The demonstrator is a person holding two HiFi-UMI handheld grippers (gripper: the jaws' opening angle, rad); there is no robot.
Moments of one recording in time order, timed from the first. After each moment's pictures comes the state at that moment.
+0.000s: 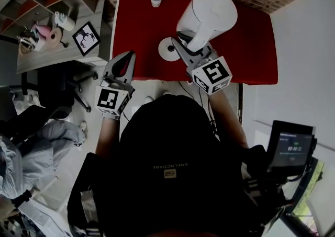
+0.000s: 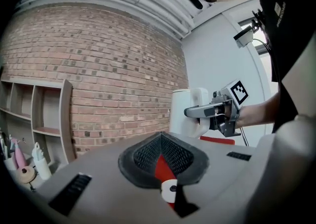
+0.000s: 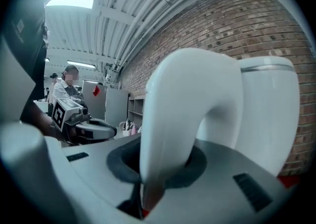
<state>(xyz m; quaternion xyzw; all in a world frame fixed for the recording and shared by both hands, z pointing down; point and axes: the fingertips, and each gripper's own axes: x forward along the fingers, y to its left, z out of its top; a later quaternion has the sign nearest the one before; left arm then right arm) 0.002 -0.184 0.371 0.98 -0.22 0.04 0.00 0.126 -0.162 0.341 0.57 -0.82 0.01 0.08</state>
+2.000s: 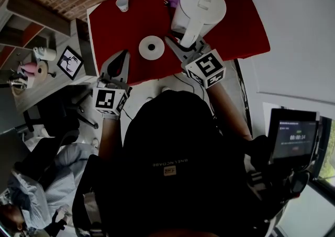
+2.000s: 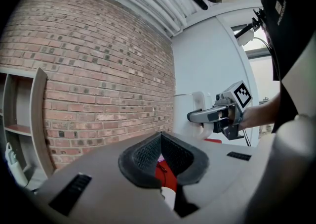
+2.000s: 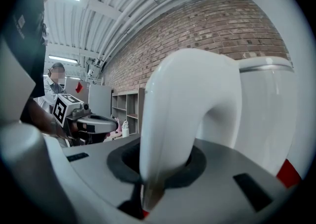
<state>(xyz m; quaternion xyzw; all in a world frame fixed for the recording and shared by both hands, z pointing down) 0.080 -0.167 0.374 0.99 -0.12 0.04 -0.01 0.196 -0.115 0.361 0.65 -0.75 0.05 0.08</state>
